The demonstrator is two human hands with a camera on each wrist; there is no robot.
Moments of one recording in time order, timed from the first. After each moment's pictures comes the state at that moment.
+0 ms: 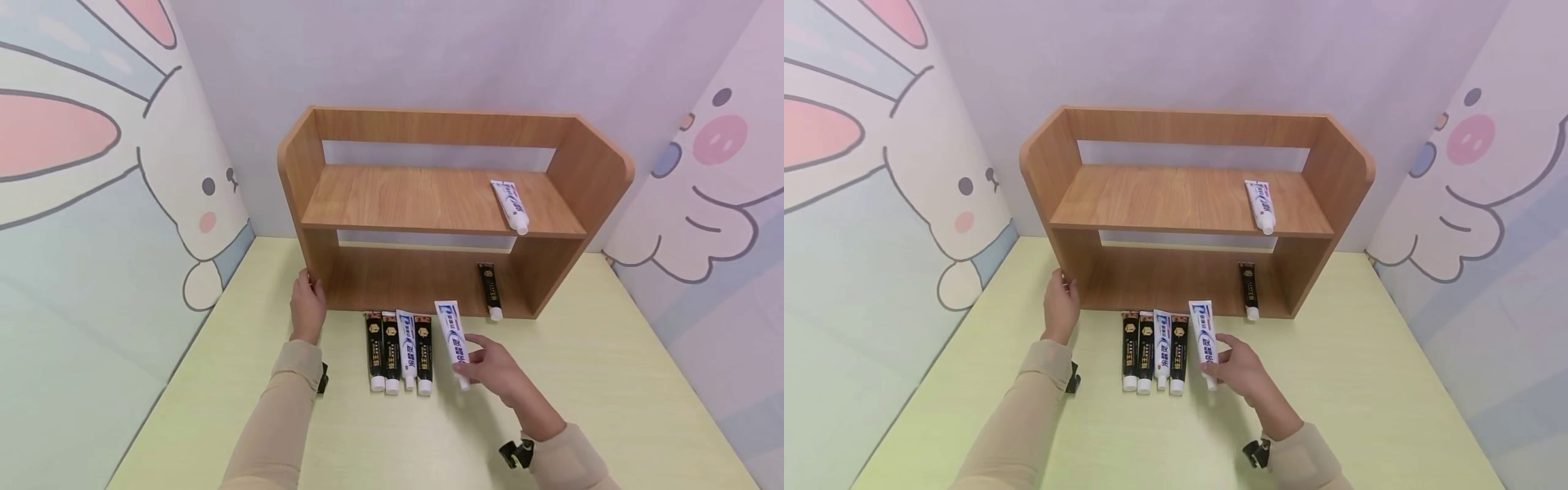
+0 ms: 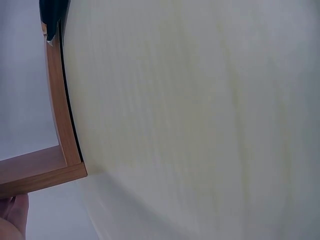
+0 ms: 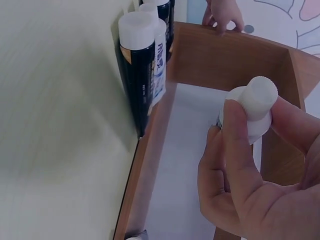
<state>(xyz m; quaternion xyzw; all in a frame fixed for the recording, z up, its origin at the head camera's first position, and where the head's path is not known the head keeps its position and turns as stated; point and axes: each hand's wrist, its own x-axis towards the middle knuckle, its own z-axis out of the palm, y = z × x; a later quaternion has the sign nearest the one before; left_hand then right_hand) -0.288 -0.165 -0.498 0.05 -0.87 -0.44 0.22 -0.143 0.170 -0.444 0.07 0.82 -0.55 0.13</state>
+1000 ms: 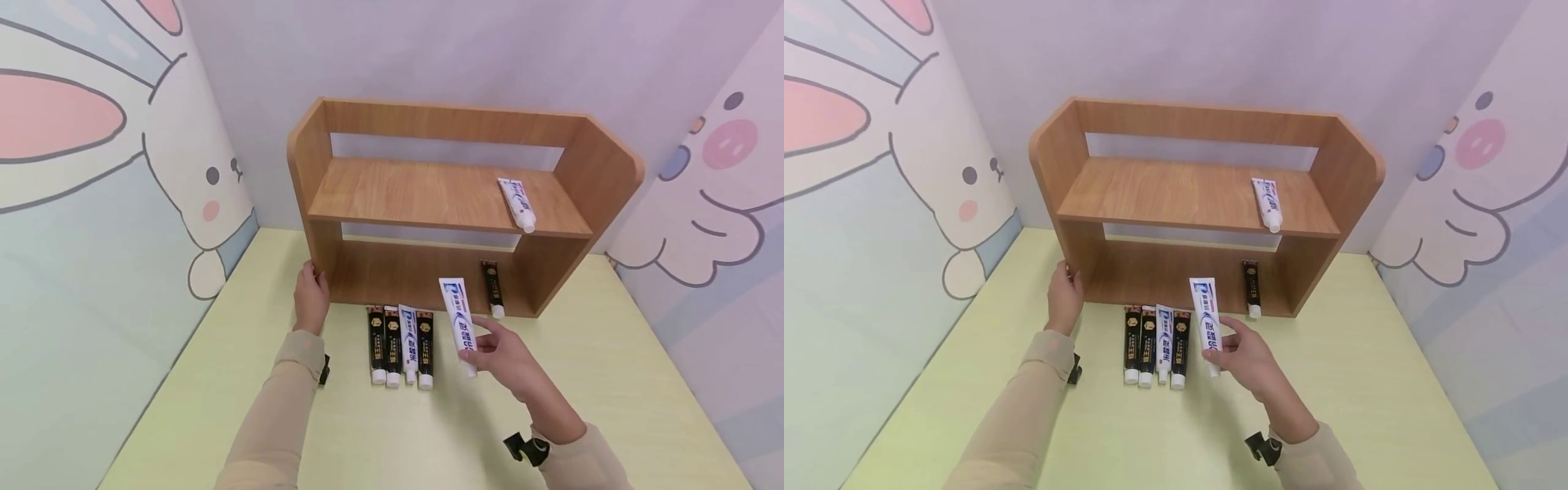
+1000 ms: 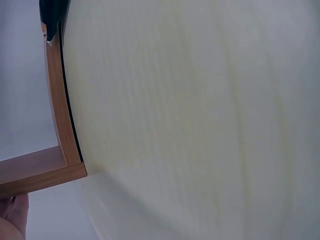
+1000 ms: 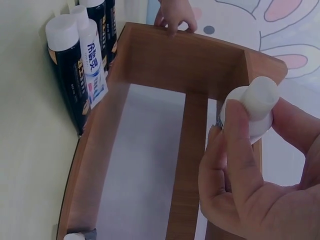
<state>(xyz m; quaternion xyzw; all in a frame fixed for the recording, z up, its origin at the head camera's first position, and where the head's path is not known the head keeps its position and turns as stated) -0.290 -0.165 -0.495 0.04 -0.87 -0.44 0.23 -0.133 0.170 -0.395 0.04 0.84 -0.52 0.12</state>
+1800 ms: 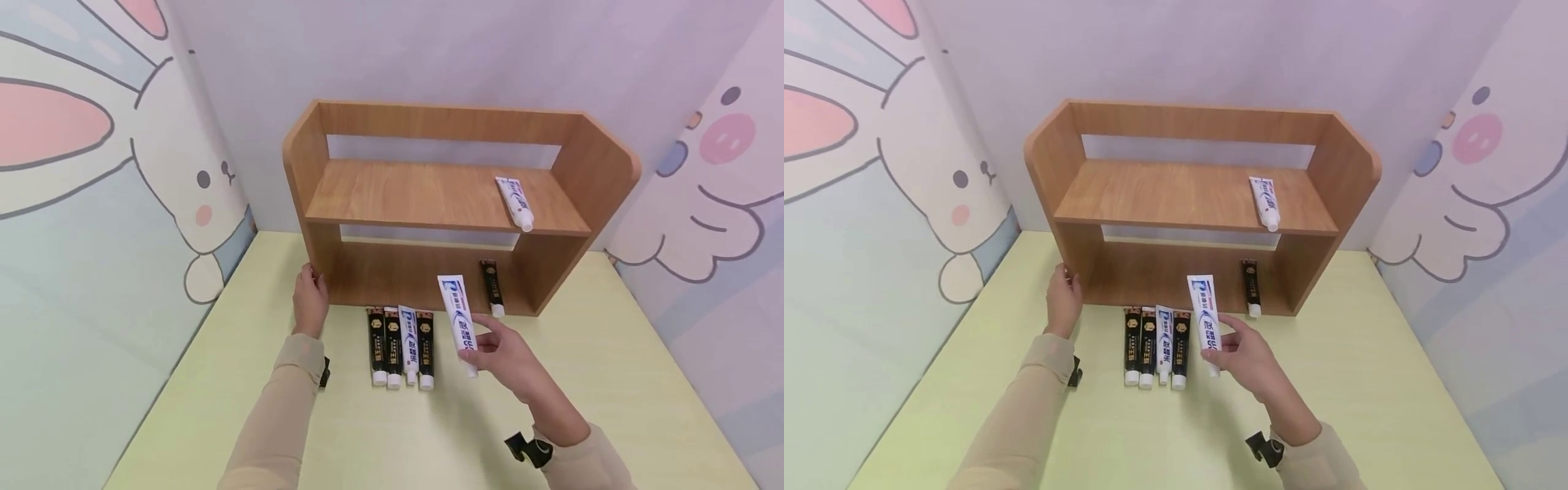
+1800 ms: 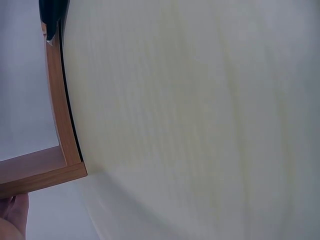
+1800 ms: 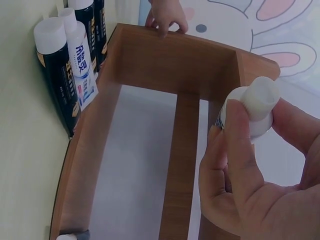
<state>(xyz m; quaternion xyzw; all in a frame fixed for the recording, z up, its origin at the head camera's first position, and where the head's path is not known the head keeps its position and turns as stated) -0.287 -0.165 -0.495 0.04 -0.87 -0.44 0.22 -0.129 0.169 -0.390 0.03 0.83 -0.54 0.11</state>
